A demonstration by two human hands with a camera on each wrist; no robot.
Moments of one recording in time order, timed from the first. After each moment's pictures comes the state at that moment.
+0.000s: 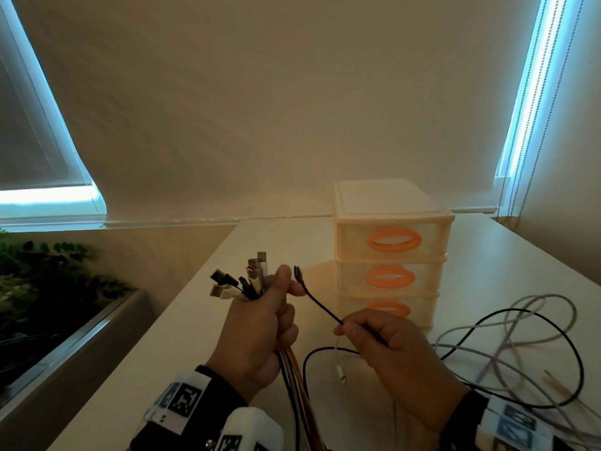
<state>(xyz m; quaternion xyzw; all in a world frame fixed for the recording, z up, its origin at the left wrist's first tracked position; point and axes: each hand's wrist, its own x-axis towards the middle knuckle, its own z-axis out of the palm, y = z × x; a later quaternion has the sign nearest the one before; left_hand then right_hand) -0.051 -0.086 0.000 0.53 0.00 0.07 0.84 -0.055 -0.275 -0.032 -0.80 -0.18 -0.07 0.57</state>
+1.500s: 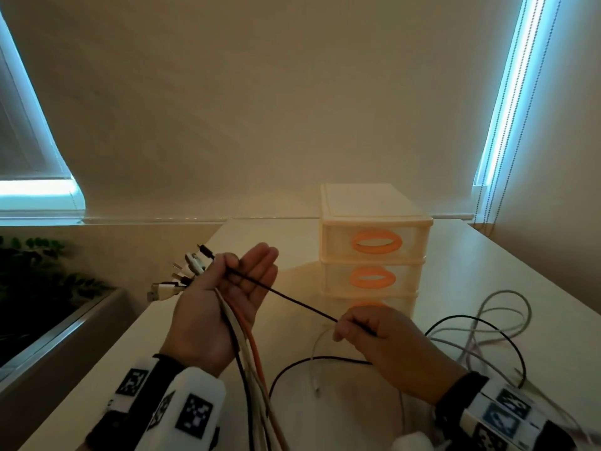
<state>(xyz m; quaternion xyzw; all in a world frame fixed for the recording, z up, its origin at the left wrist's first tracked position) -0.048 -0.060 0.022 0.32 -0.05 0.05 0.94 -0.039 -0.301 -0.024 -0.87 -0.23 -0.04 0.44</state>
